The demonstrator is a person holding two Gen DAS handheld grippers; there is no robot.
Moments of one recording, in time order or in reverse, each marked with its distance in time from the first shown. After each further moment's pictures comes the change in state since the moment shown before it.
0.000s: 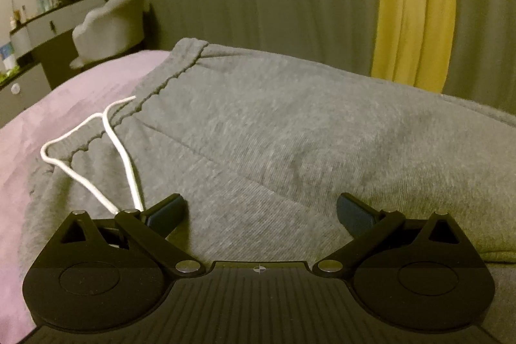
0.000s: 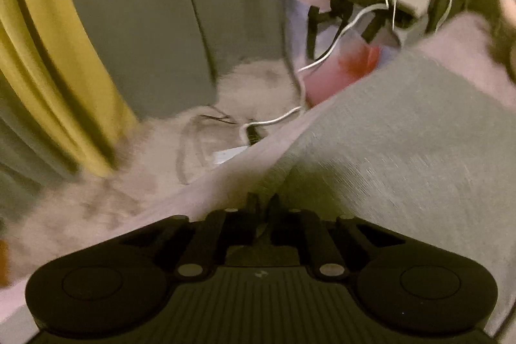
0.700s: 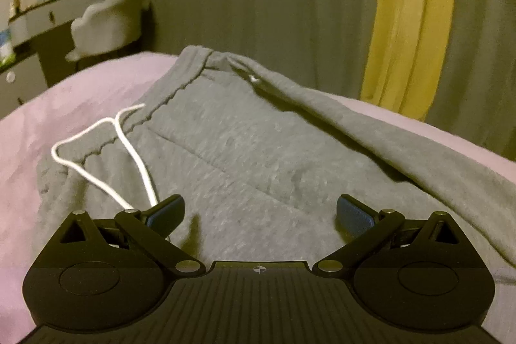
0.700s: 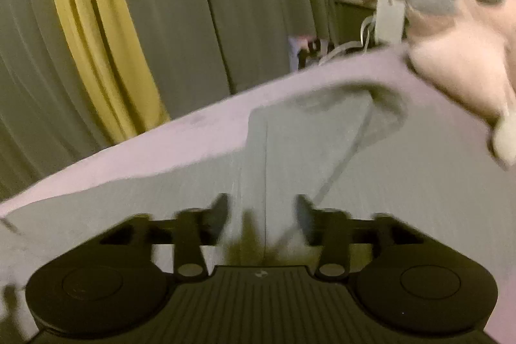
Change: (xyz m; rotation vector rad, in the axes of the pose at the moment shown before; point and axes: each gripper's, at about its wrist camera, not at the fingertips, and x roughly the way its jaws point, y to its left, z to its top) left arm -0.032 0.013 0.007 -0.042 -0.019 -0.055; right arm -0.190 -0.166 -0.141 -0.176 -0.206 0.119
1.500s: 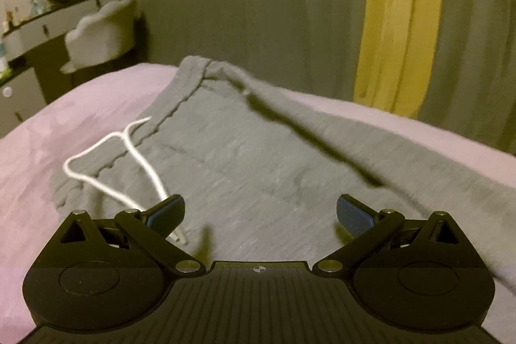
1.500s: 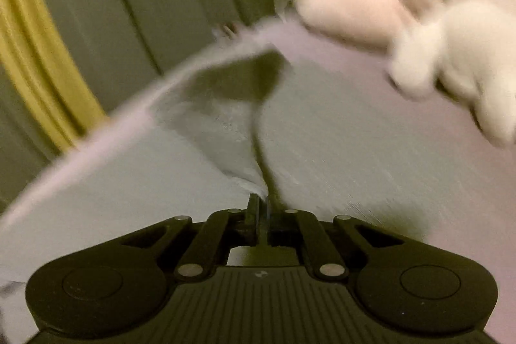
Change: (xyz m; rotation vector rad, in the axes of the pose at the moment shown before) left arm -0.017 0.009 0.015 0.027 0.000 -0.035; right arm -0.026 -0.133 -0.058 0.276 0.084 -0.136
